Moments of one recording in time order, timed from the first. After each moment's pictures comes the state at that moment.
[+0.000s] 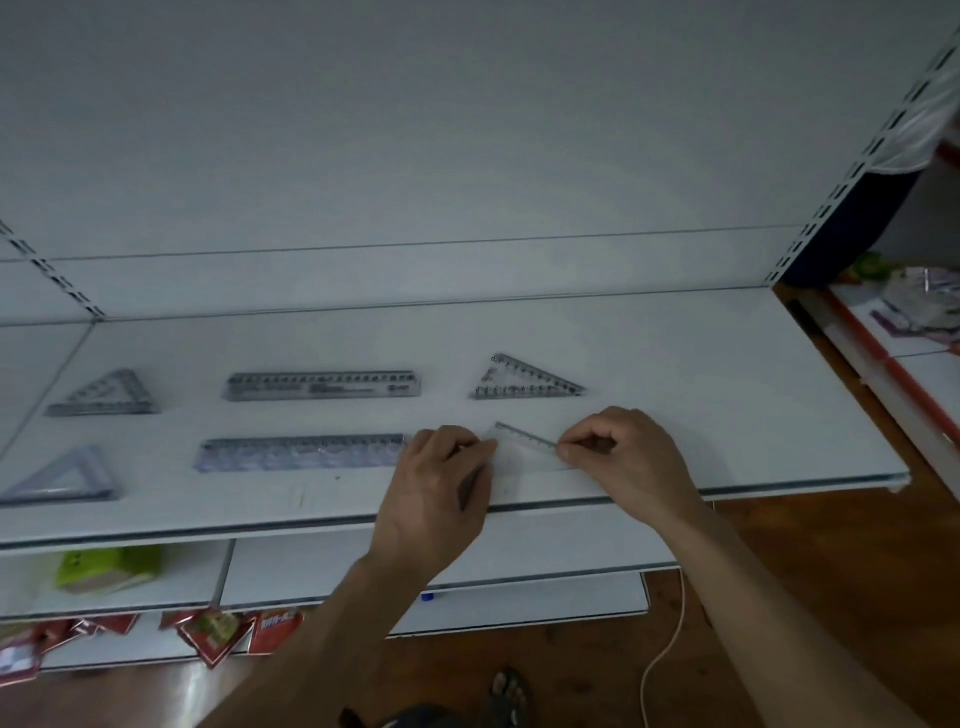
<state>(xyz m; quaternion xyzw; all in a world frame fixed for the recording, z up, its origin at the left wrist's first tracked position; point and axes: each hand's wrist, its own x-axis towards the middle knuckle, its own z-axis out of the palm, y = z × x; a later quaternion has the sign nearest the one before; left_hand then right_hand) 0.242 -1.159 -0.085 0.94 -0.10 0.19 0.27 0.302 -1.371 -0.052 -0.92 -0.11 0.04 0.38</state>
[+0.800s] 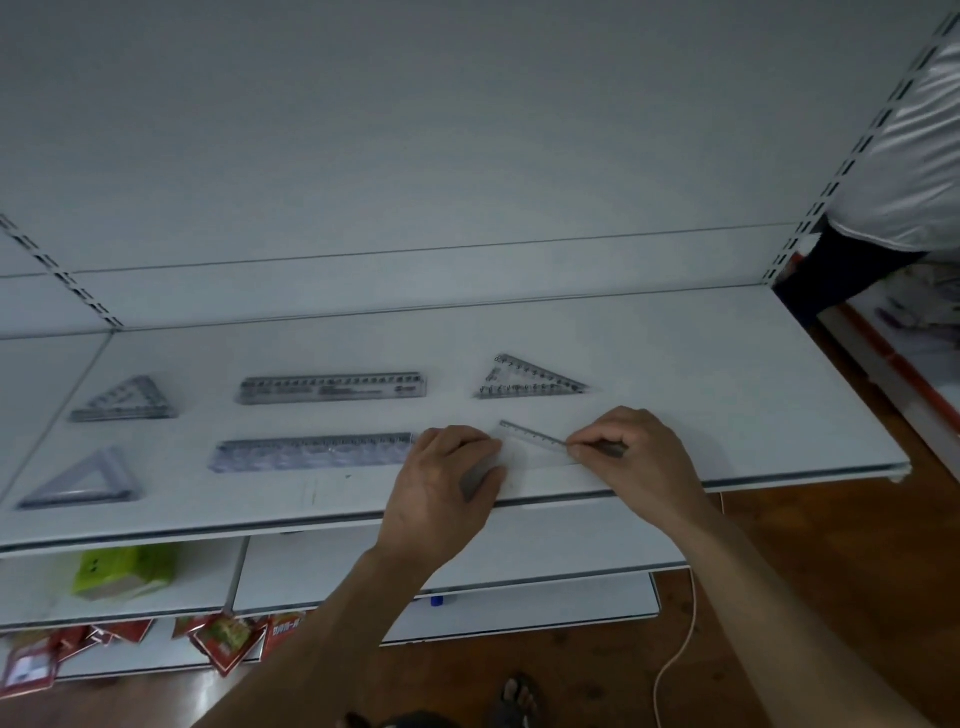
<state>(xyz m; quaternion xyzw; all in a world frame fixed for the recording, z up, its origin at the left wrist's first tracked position) 0.240 -1.158 -0.081 0.93 -0.10 0.18 0.31 0.293 -1.379 -0.058 -0.91 -0.13 0.01 0.39</state>
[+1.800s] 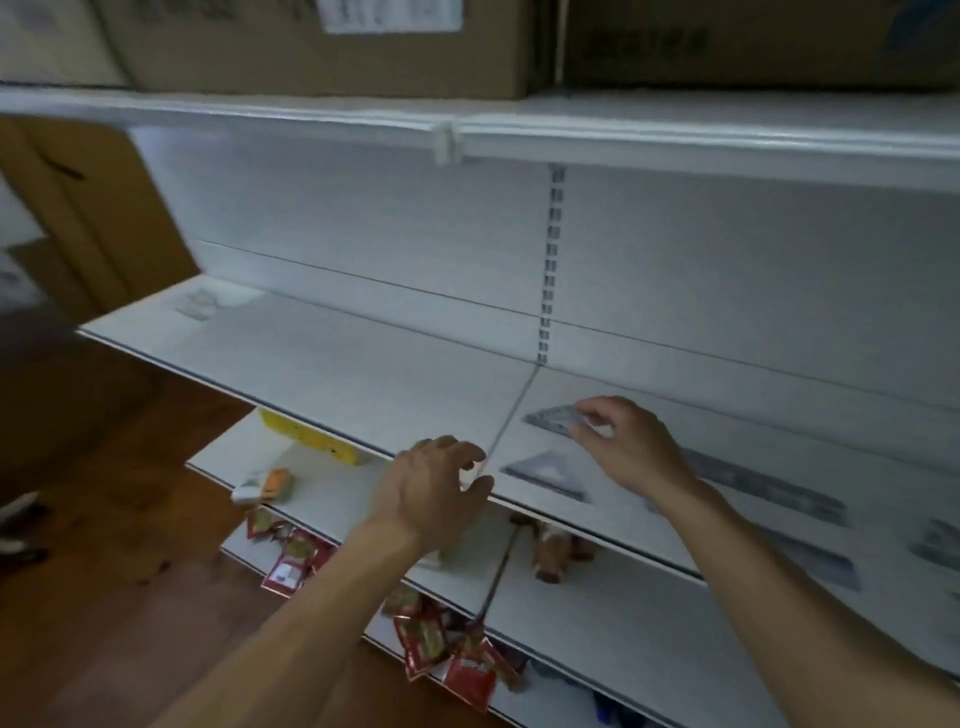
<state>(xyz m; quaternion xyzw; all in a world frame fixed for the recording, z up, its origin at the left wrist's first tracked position) 0.051 -0.794 0.011 0.96 0.18 0.15 0.16 0.227 -0.957 0.021 -0.87 -0.33 0.07 0.35</state>
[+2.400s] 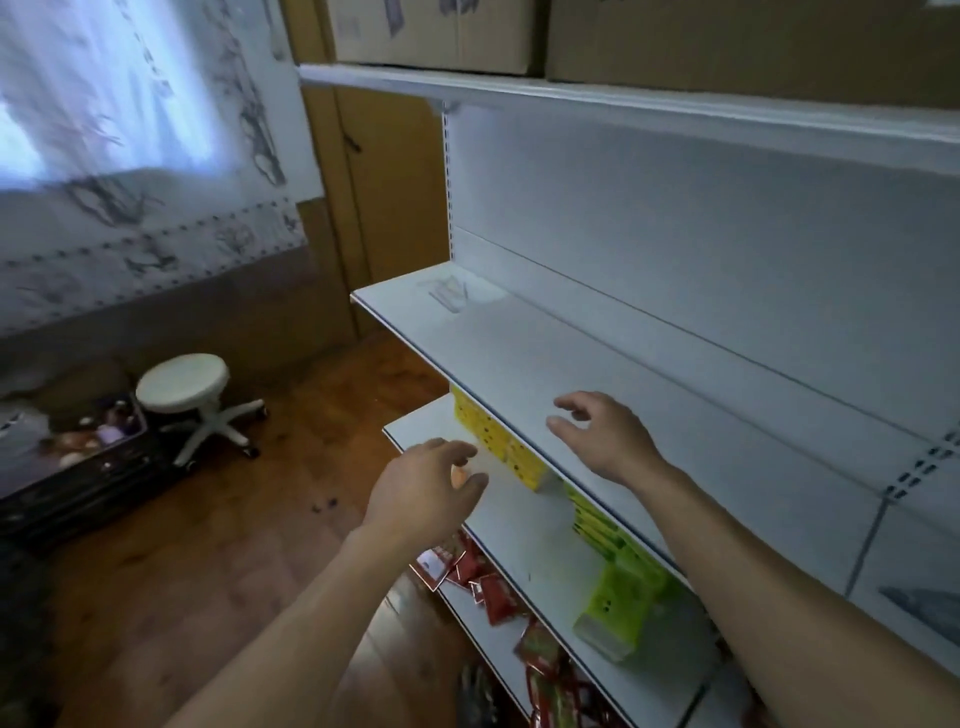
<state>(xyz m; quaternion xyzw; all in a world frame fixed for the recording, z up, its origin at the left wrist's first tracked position) -0.105 -0.533 -0.004 0.87 0.43 0.16 0.17 0.114 -0.589 0.016 -0.79 -0.52 0.16 0.29</state>
